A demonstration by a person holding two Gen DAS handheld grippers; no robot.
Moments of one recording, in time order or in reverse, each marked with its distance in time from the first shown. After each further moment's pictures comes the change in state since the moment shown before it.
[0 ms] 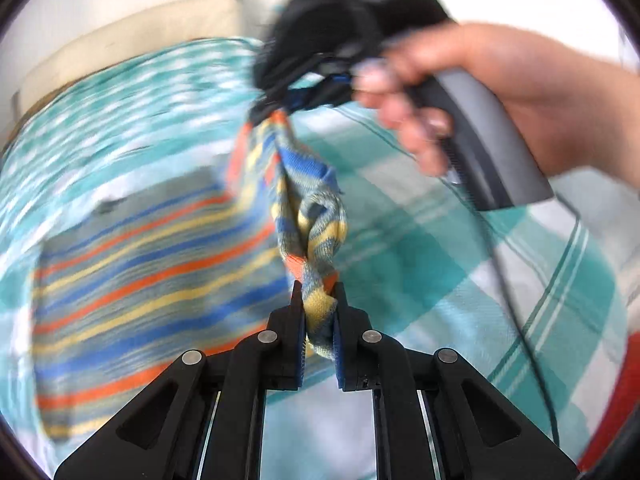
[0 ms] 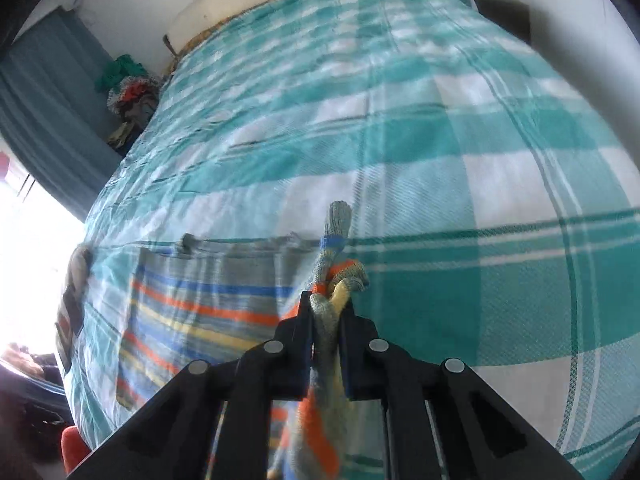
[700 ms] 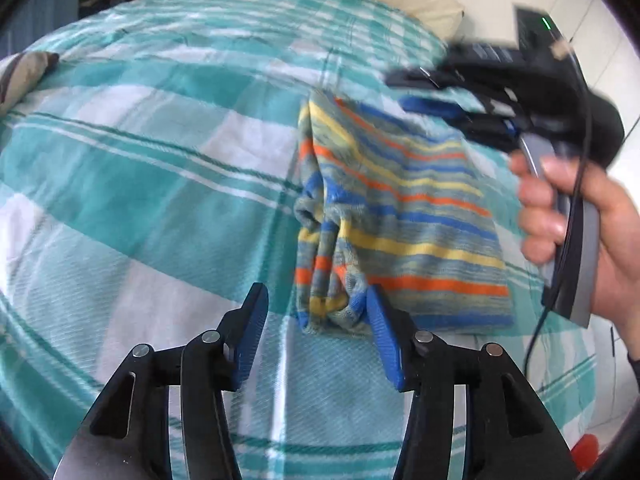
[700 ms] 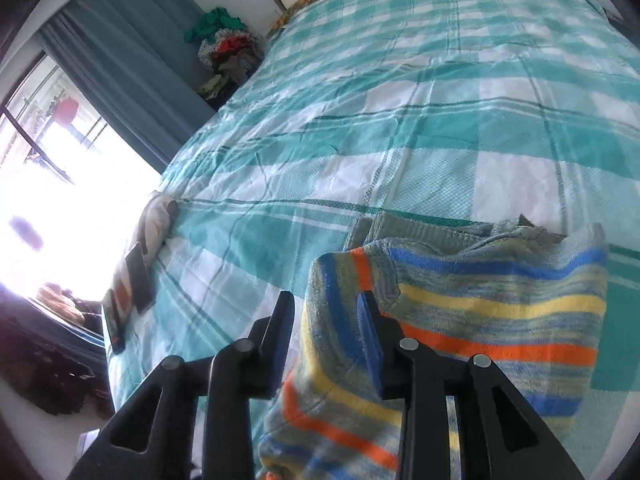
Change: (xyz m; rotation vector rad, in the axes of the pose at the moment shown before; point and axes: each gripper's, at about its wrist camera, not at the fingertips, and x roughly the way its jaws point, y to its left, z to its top) left arm -0.079 0.221 -0.108 -0.610 0.056 0.157; right arm 0.117 0.218 -0.036 -0.125 0.045 0.248
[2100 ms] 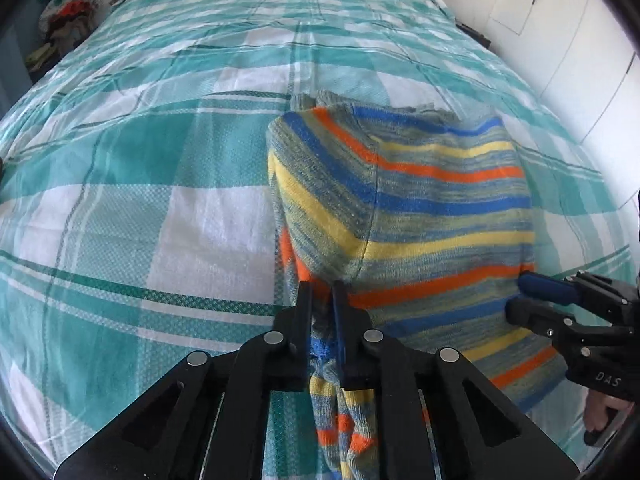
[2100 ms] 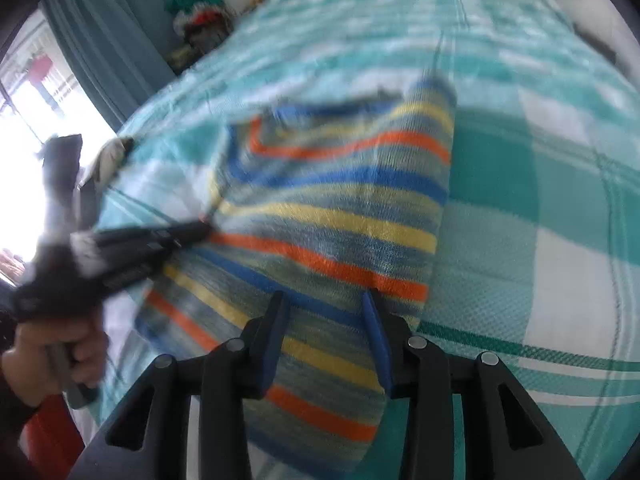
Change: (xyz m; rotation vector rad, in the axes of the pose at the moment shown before) left arm 0.090 -0.018 0.092 0.232 0.134 0.109; right arm -0.032 -0.058 -0.101 -0.096 0.094 -0.205
